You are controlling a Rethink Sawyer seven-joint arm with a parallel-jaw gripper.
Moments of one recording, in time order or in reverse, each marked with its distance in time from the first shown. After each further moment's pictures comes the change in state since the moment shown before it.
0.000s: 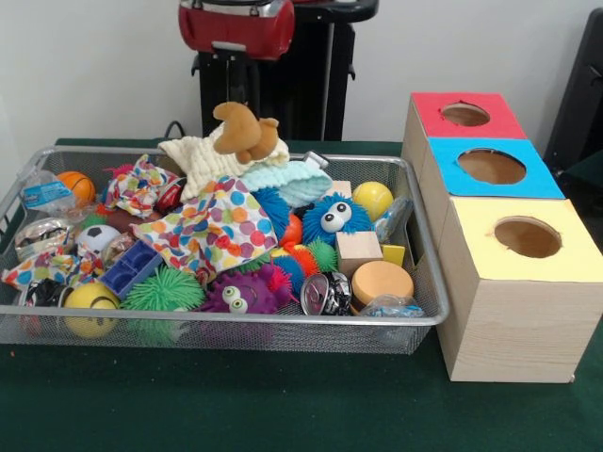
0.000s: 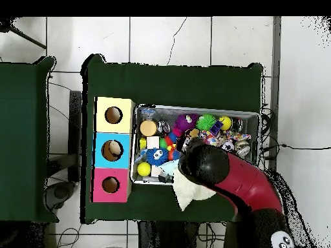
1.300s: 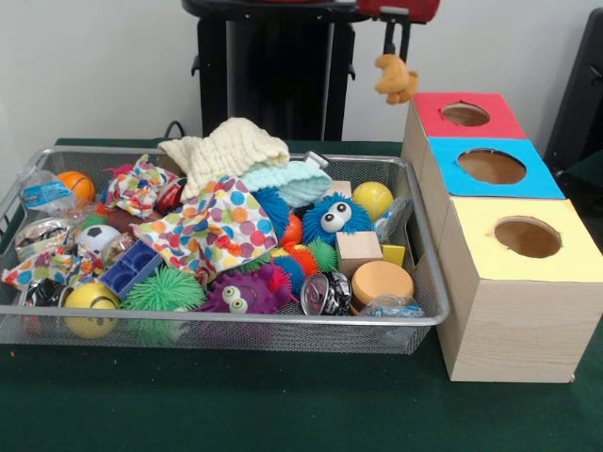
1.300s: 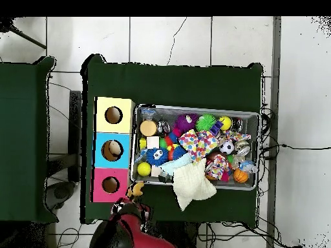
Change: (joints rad) arm 0.360 -0.165 -0.017 0.598 0.128 -0.488 0.169
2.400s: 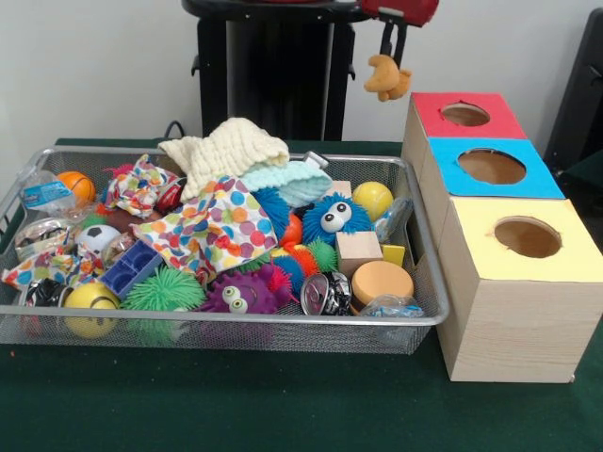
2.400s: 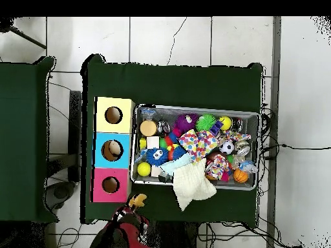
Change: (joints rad) arm 0.072 0.046 -0.072 0.043 0.083 -0.023 0.106
